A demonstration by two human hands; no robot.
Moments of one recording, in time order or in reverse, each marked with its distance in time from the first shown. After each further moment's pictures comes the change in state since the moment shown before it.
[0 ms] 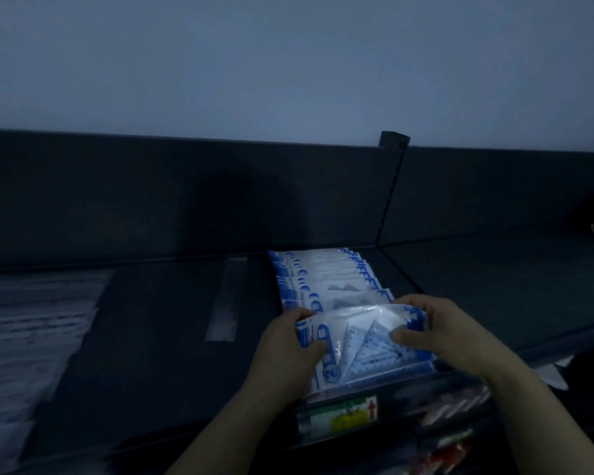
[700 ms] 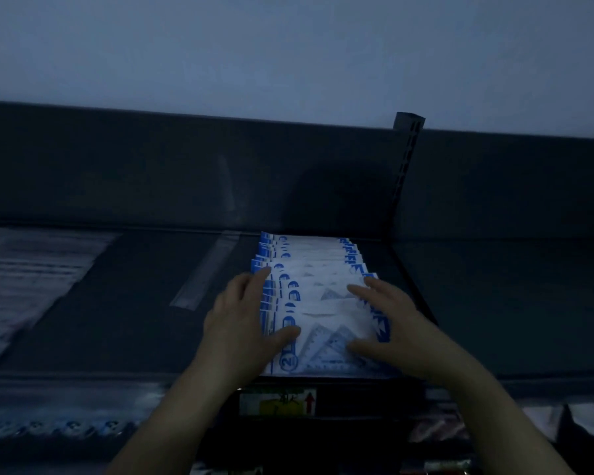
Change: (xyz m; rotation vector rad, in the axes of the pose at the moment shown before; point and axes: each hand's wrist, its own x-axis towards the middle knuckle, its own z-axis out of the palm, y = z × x) left_hand -0.005 0.012 0.035 0.584 0.224 -0.037; right_hand 0.043 0.058 -0.021 -0.377 -0.202 -0.332
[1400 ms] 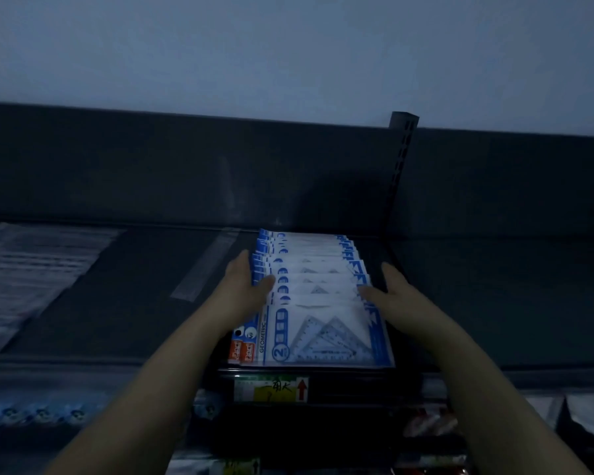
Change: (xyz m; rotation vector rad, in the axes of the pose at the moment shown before) left_hand 0.041 0.003 -0.004 -0.399 -0.045 -0.155; right_hand 0.026 0.008 -0.008 0.452 0.077 0.232
